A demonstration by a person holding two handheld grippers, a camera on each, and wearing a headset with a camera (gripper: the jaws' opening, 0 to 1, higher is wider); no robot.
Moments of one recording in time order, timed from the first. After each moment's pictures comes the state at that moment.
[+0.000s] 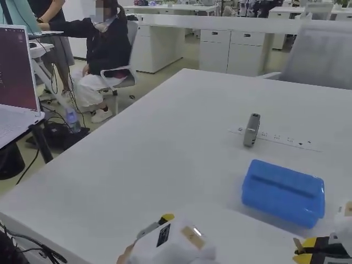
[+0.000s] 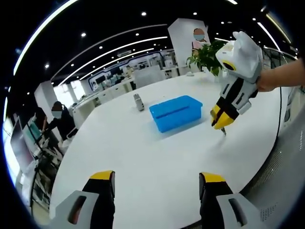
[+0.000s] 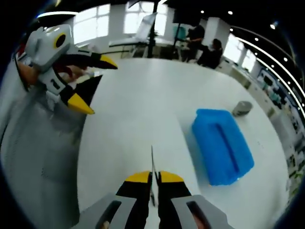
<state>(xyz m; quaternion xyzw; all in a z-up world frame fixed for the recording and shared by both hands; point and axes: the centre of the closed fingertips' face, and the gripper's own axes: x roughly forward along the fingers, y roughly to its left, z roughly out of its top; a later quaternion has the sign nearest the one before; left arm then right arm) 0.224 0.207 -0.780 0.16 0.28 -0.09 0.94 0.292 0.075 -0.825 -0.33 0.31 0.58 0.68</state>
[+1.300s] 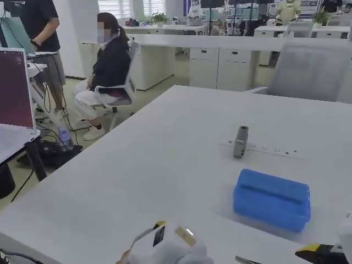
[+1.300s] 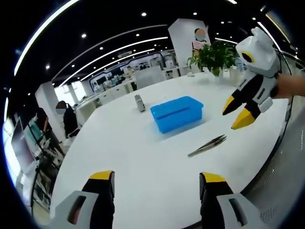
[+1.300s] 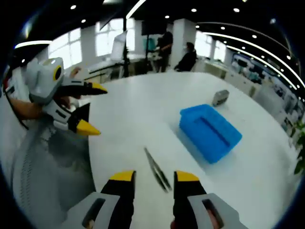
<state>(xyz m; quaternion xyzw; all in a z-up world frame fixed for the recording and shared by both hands) 0.223 0.207 -0.775 0.16 0.27 -0.08 0.95 0.263 0.023 -0.774 -0.15 0.31 0.46 0.82</state>
